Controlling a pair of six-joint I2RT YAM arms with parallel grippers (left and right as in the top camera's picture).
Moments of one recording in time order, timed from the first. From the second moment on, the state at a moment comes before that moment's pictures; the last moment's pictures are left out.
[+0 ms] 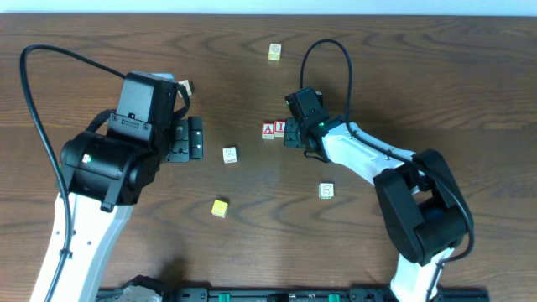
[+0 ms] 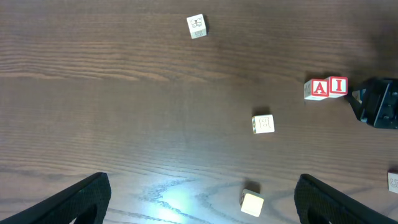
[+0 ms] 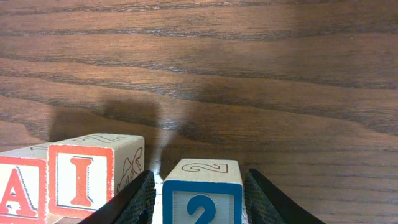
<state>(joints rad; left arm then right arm) -0.32 1.25 1.49 -1.25 -0.22 -0.26 0.50 1.97 1.19 -0.32 0.10 0.55</state>
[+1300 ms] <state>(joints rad) -0.32 1.25 1.49 -1.26 -0.22 -0.26 0.48 1.82 1.19 -0.58 0.20 0.63</state>
